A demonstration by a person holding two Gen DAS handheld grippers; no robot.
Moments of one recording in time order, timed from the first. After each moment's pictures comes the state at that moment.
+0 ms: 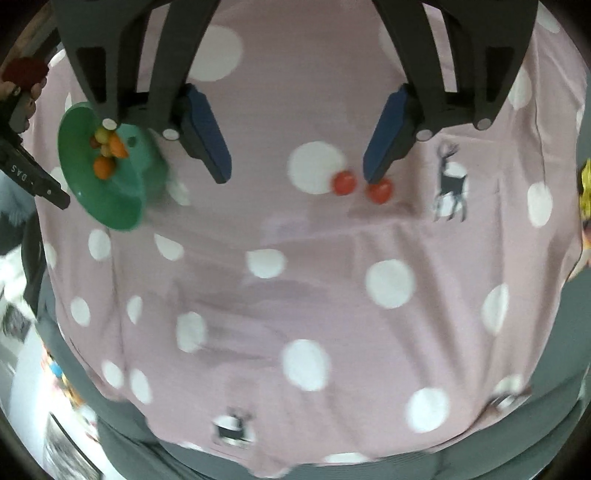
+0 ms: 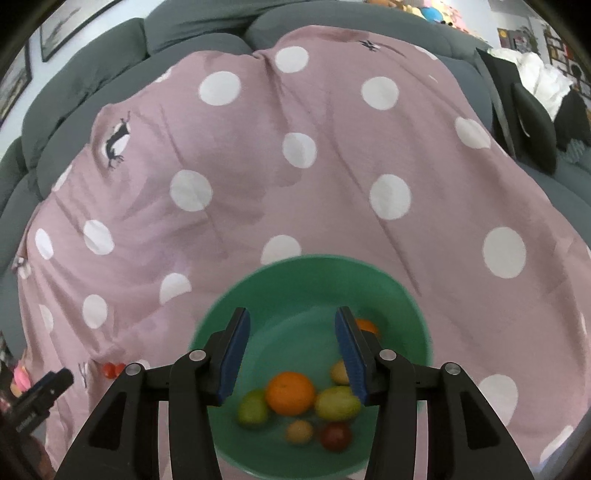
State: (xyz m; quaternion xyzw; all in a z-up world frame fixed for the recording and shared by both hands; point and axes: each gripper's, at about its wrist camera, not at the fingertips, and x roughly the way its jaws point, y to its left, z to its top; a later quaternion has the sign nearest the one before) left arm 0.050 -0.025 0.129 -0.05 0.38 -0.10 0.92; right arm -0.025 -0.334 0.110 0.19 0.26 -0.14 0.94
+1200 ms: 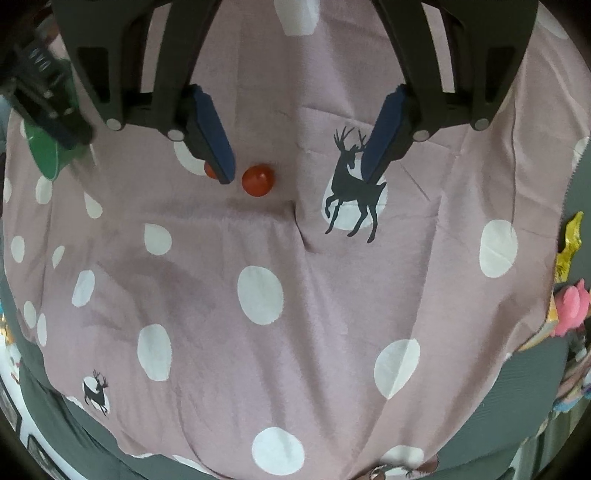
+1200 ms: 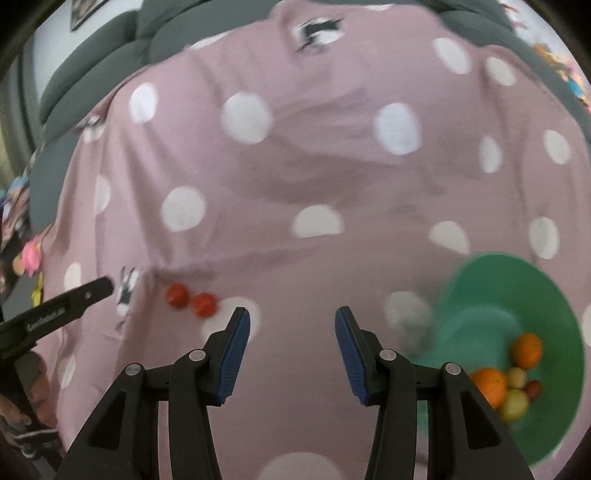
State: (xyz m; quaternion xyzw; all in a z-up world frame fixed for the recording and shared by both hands) left arm 0.094 0.066 0.090 -0.12 0.40 -0.01 0.91; right arm 0.044 -0.149 0.070 0.03 0.34 0.03 0.94
